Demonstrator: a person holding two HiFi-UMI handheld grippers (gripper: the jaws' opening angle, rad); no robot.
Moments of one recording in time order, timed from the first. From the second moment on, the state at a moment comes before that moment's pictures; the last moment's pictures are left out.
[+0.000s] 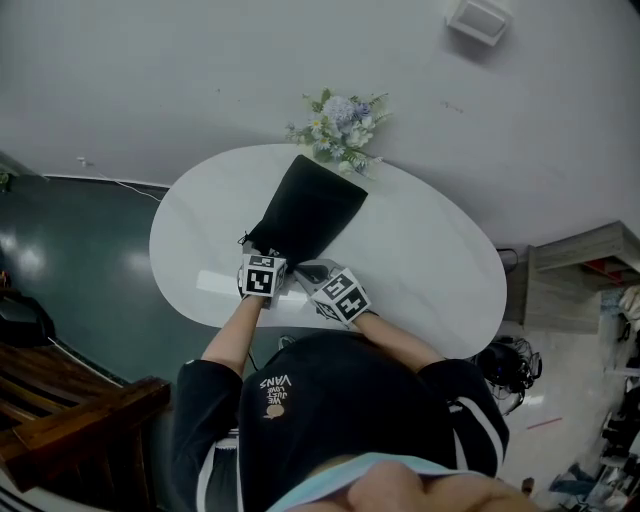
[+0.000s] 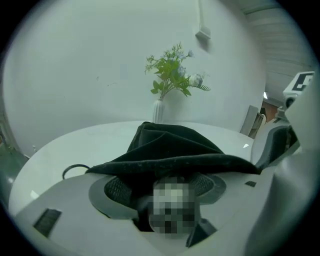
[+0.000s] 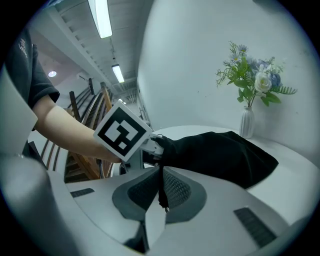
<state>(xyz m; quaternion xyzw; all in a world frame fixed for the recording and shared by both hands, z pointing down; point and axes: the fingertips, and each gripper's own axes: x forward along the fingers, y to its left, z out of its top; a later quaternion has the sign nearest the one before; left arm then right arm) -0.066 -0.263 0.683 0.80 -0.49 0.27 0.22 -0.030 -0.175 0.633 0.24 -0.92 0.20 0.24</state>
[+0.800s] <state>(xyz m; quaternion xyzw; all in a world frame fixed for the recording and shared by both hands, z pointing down) -0.149 -0.165 0.644 0.78 -0.54 0.22 0.22 -0.066 -0.149 0.640 0.32 -0.90 0.18 0.23</state>
